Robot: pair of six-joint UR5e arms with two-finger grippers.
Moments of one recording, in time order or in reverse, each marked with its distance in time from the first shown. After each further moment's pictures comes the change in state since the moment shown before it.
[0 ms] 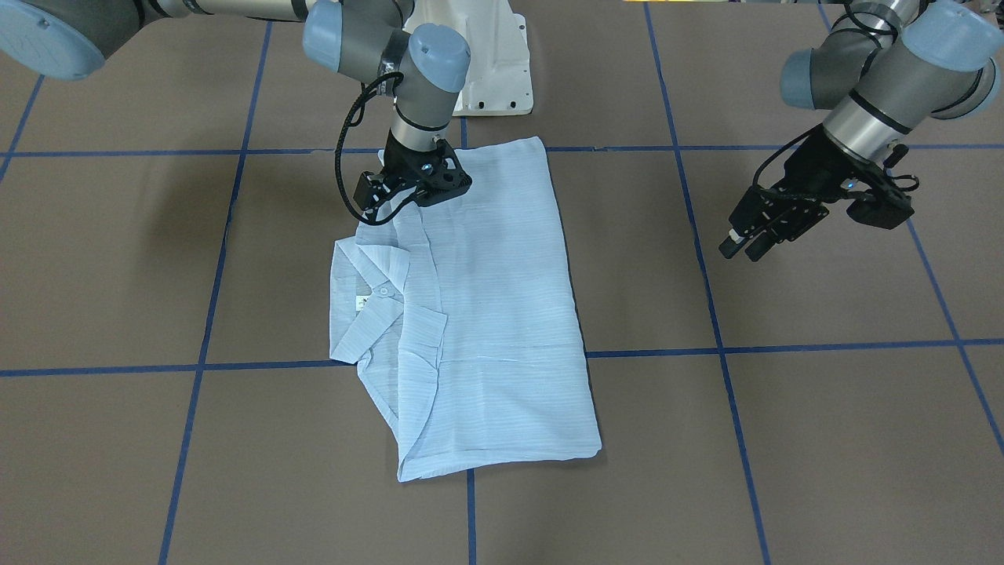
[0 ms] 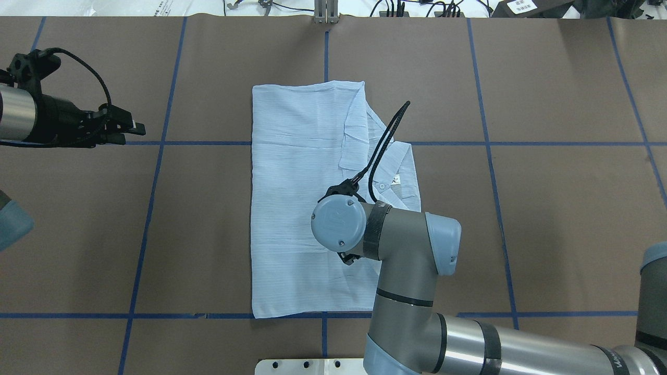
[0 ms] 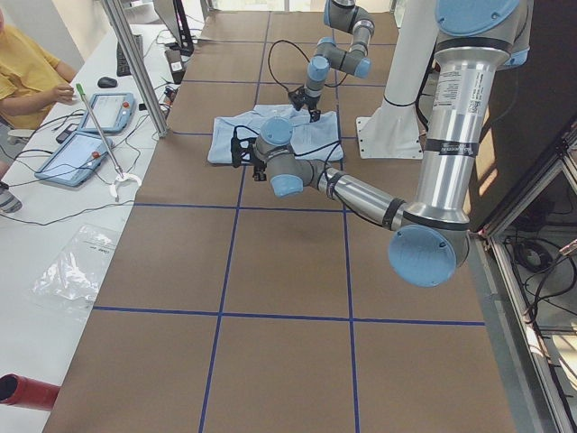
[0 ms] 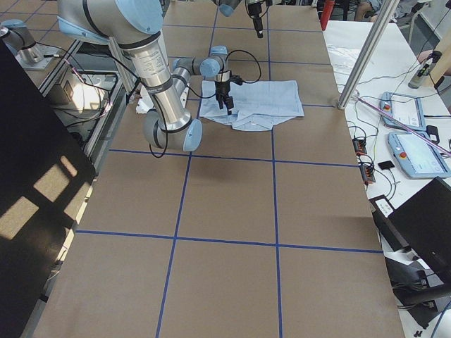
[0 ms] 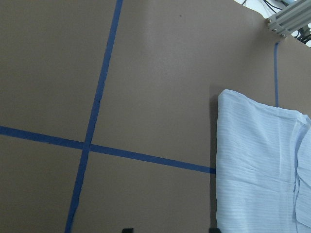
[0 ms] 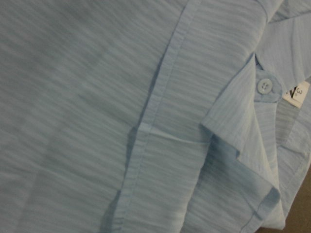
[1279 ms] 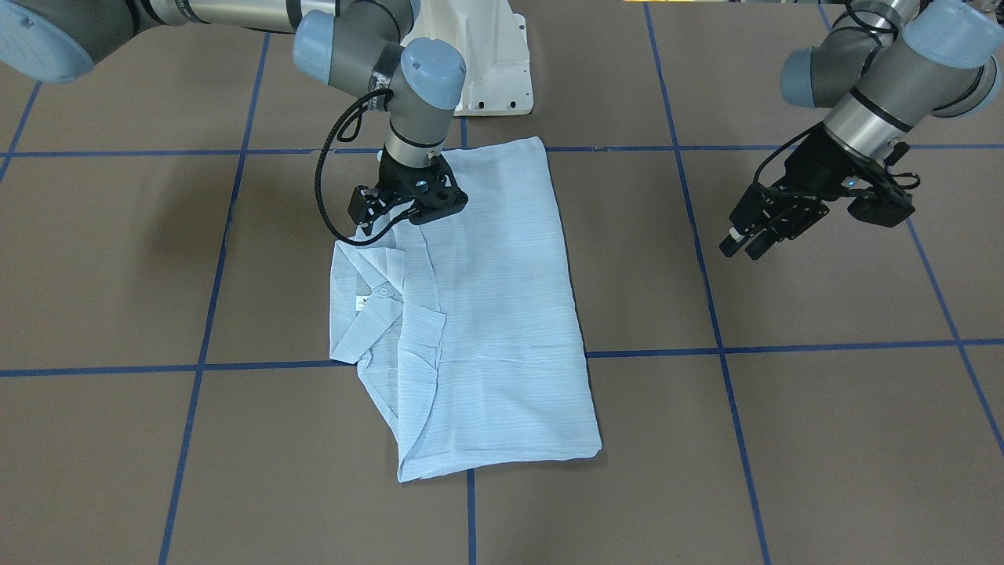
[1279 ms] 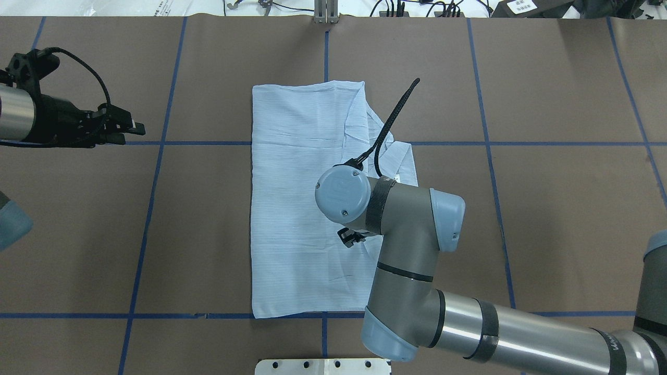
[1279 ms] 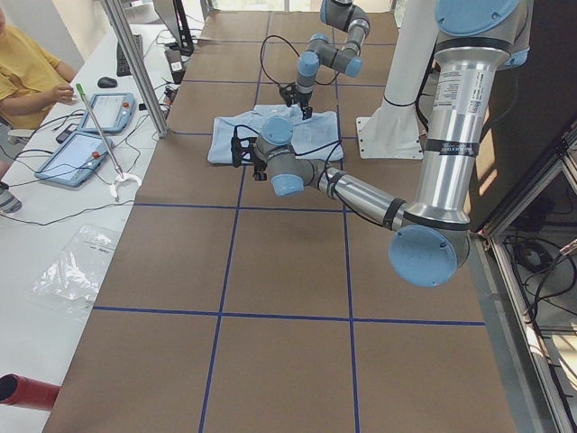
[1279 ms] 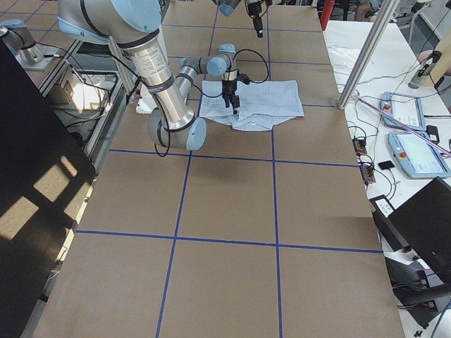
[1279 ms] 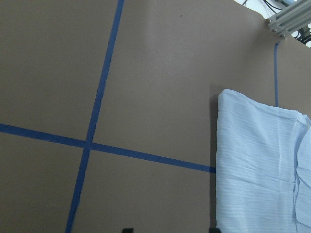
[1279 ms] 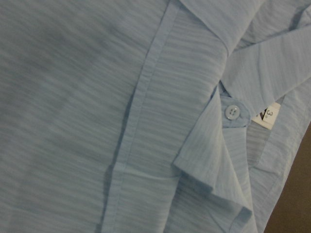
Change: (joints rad) left arm 0.000 0.001 -0.007 0.002 0.000 -0.004; right arm 0.050 0.022 -0.015 0.000 0.053 -0.003
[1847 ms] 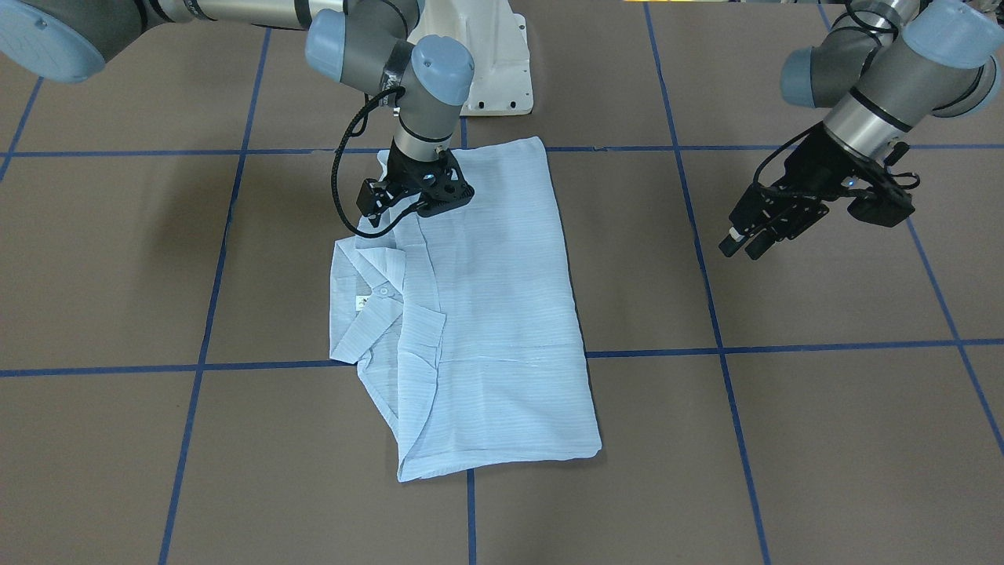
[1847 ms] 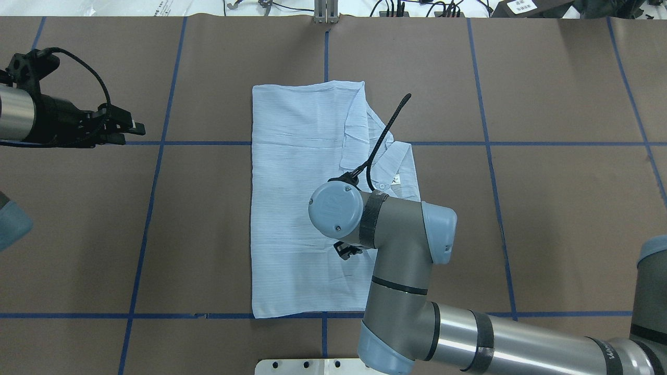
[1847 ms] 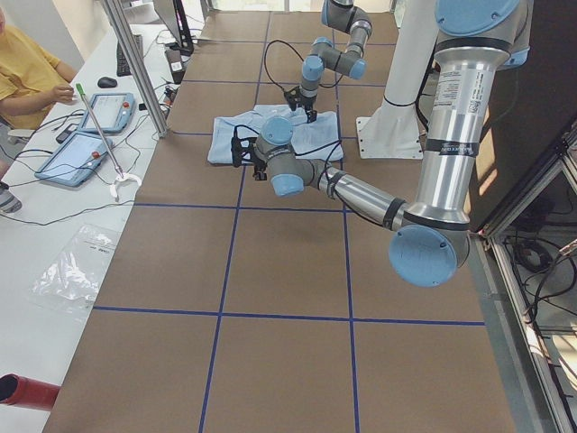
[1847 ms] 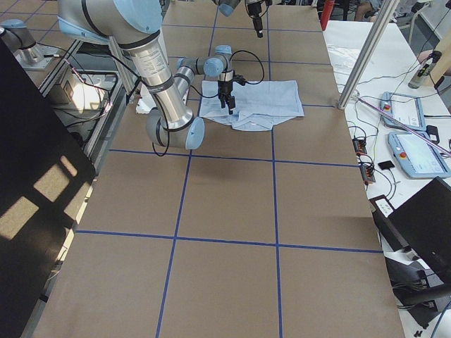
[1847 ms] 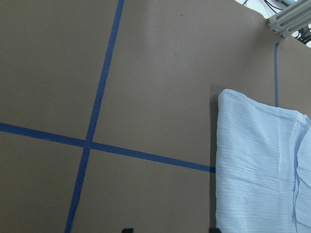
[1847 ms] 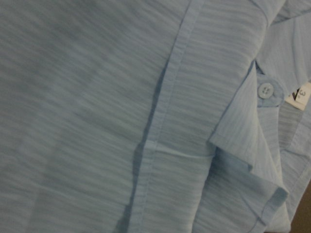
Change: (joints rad) left arm 0.000 0.000 0.000 0.000 0.000 -0.003; right arm -0.033 -0.002 -0.011 -0.002 0.000 0.024
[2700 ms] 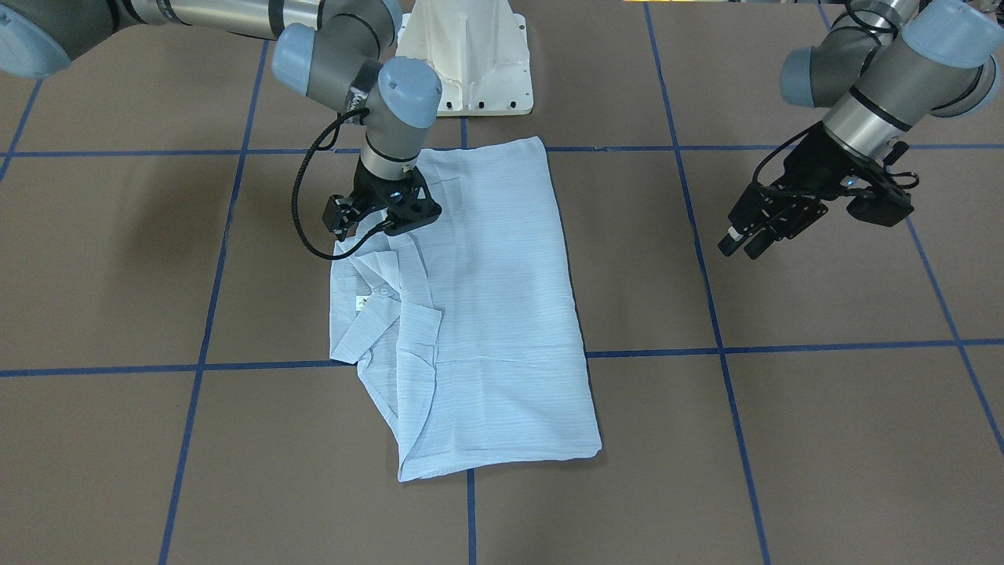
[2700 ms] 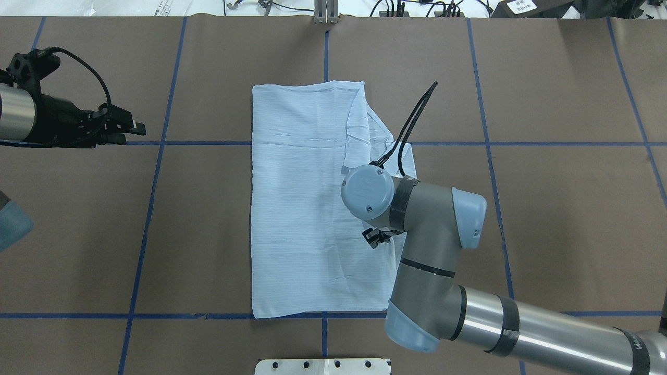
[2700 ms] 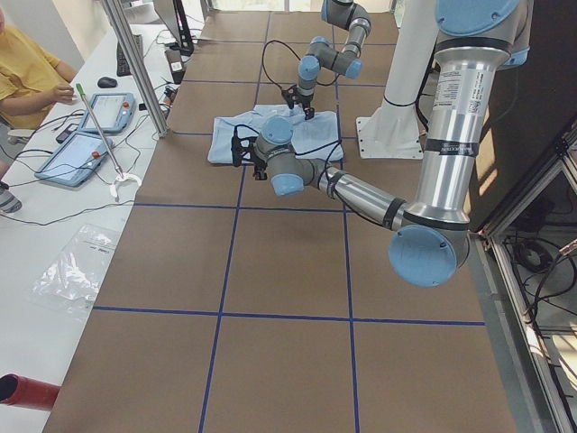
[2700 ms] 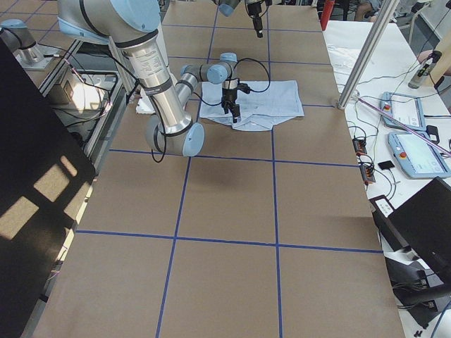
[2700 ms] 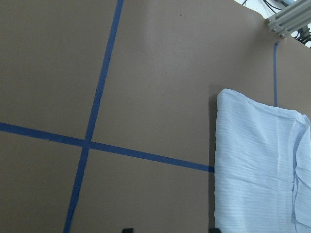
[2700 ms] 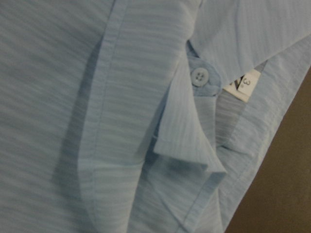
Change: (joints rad) left arm 0.001 -0.001 -0.001 0.000 -0.002 -0.001; right arm 0.077 -0.090 0.042 -0.009 0.023 -0.120
